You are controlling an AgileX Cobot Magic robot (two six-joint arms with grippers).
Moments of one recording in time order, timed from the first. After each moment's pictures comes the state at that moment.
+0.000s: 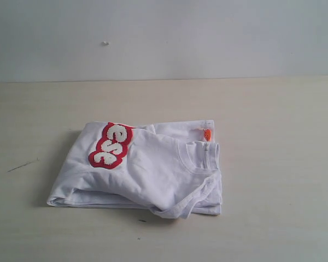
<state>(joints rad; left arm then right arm) 0.09 0.36 -0.25 -1.54 0.73 1.49 -0.01 0.50 -0.56 0.73 0.39 -0.86</state>
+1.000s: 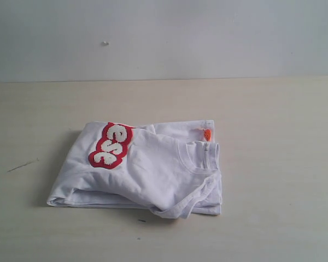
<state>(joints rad) 0.09 0.31 -0.24 -1.50 0.87 1.46 -0.01 0.16 -0.36 0.39 0.41 -0.52</state>
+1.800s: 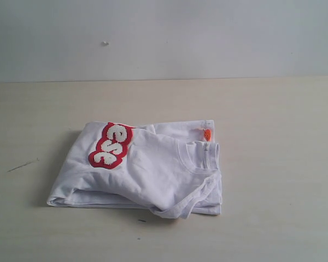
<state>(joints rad) 0.09 0.31 -0.24 -1.49 0.88 1.46 -0.01 0.16 -0.36 0.39 0.48 -0.49</state>
